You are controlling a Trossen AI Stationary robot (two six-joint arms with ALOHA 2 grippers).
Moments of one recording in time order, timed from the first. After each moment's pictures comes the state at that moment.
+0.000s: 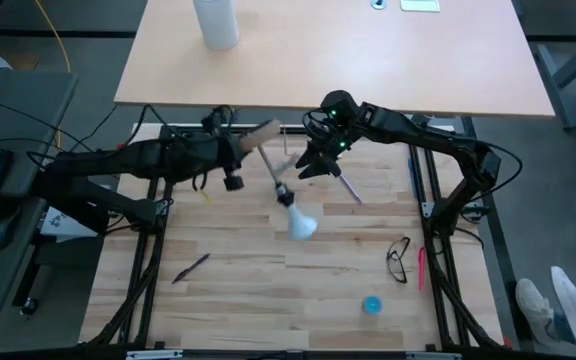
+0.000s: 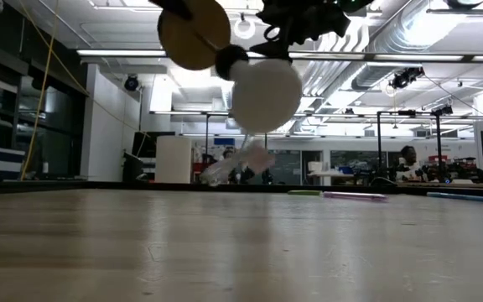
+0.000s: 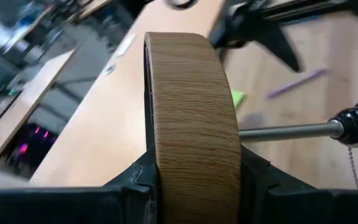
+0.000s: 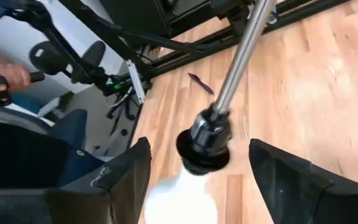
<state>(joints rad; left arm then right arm) 0.05 1.20 1.29 -0.63 -0.62 0.29 -0.45 1.65 1.48 -0.52 -0.85 0.09</state>
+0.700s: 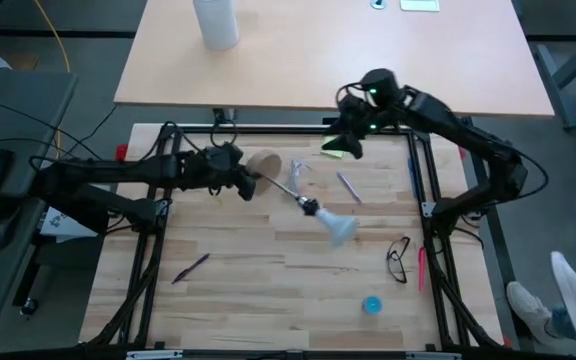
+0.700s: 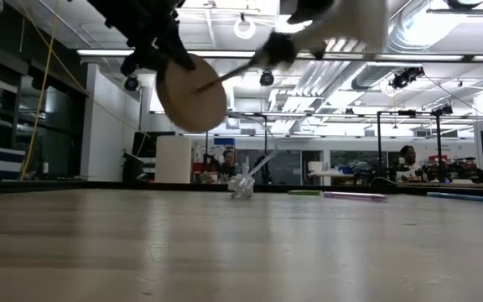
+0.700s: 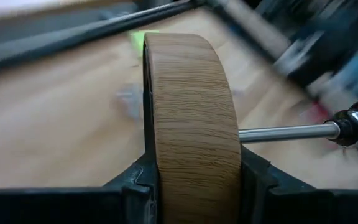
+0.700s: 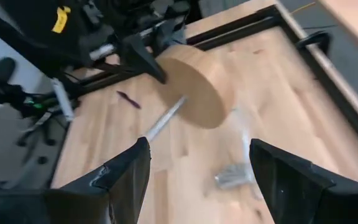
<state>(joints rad) 0.14 1.15 0.91 -0.33 -0.26 -0.66 -0.59 1.42 1.48 -0.71 -0.60 -0.05</state>
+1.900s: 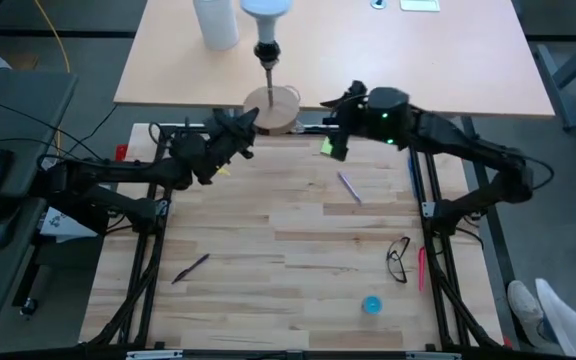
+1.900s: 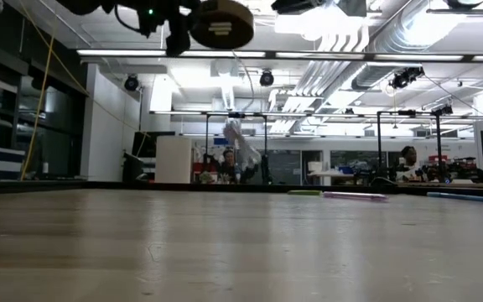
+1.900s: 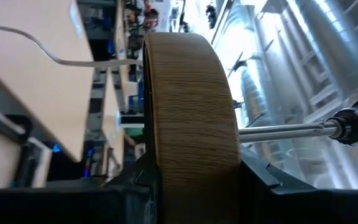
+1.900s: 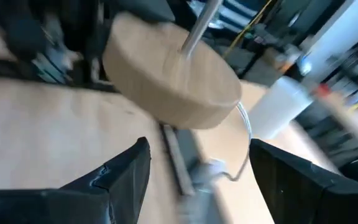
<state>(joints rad) 0.20 1.23 0.84 0.65 -0.64 -1.49 -0.29 1.38 1.48 -0.41 0.19 -0.47</state>
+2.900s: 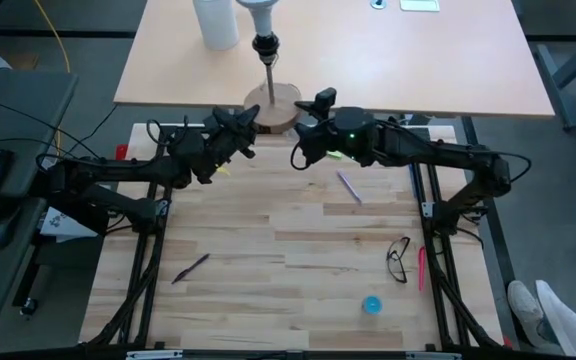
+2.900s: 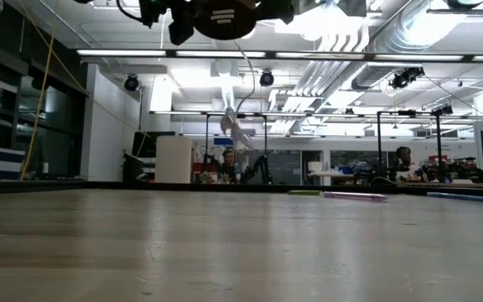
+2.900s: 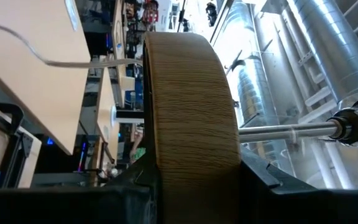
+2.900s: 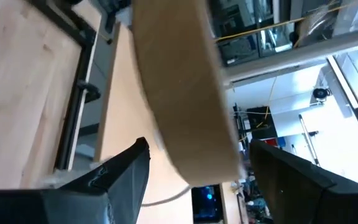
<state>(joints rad) 0.17 1.23 0.90 0.60 -0.65 -1.52 -0.16 1.57 1.55 -0.21 0.52 -1.13</state>
